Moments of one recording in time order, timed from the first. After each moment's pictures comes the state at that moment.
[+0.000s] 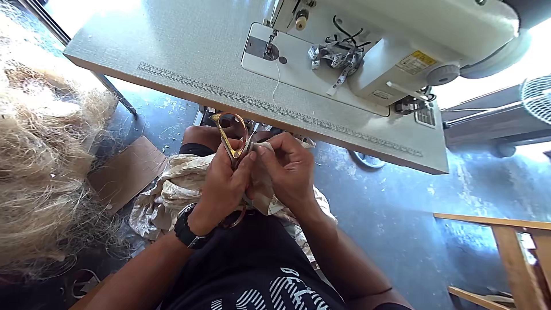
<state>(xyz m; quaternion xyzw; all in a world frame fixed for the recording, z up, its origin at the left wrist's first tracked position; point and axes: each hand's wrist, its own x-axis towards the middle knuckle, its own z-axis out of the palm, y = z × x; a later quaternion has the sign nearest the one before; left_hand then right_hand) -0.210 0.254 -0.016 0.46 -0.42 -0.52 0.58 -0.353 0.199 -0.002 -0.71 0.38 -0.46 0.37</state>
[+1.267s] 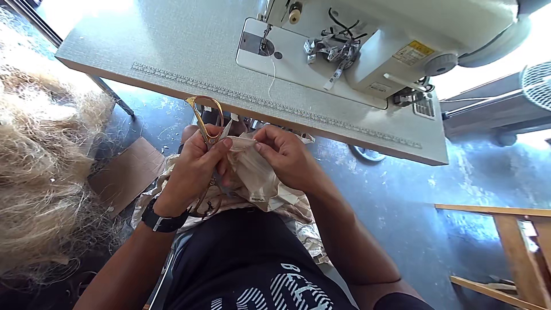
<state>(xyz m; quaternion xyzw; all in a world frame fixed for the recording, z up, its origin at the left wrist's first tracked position) -0.159 0.239 -0.012 0.40 -0.41 -0.59 0.56 -0.368 0.170 0.022 -0.76 0.42 -0.21 0.46</state>
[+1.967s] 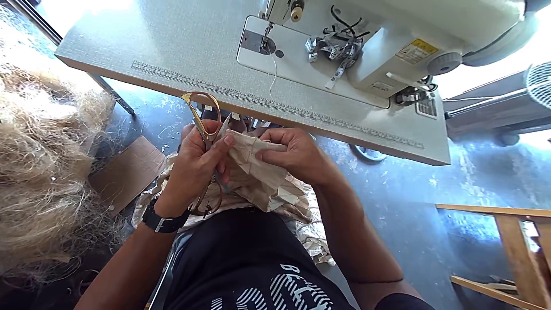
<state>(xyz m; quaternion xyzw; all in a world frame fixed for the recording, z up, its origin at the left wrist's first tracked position) -0.160 0.239 -0.010 0.41 -0.43 -0.56 0.58 -0.378 0.163 0.032 -0.69 0.36 -0.21 0.58</state>
